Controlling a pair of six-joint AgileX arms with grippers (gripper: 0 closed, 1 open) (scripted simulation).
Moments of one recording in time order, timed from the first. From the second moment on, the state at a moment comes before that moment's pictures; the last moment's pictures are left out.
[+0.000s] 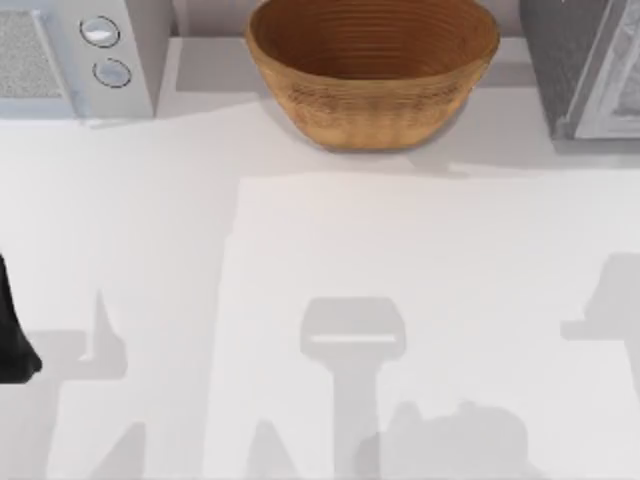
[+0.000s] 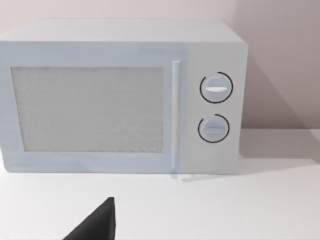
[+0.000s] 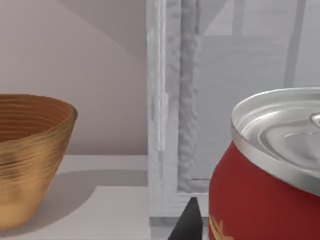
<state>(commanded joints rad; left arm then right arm) 0.00 0.00 0.00 0.00 0.00 0.00 0.18 0.36 0.15 0.20 0.18 0.00</state>
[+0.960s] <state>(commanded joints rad) 0.00 0.00 0.00 0.00 0.00 0.00 0.01 0.03 0.03 -0.01 0.00 0.00</state>
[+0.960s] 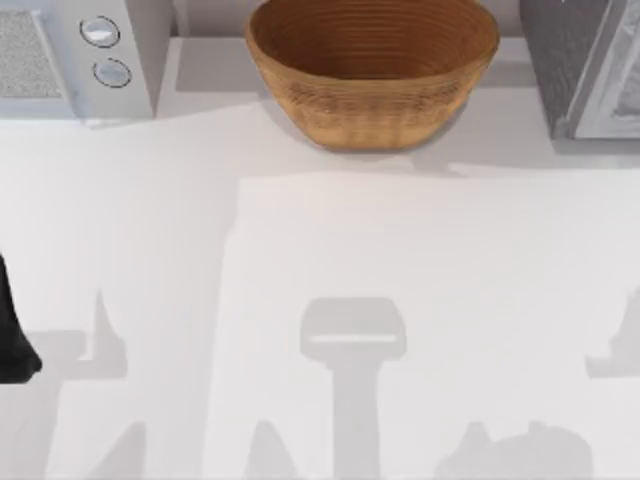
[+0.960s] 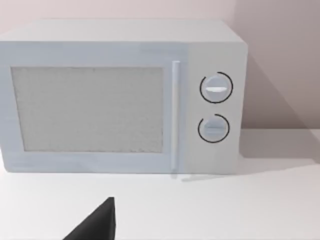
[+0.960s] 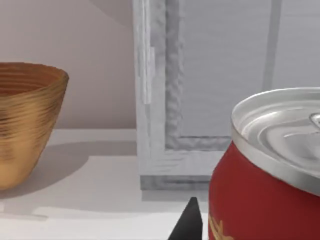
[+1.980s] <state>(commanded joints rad) 0.00 0.00 0.00 0.00 0.00 0.00 0.15 1.07 1.39 -0.34 0.16 0.01</state>
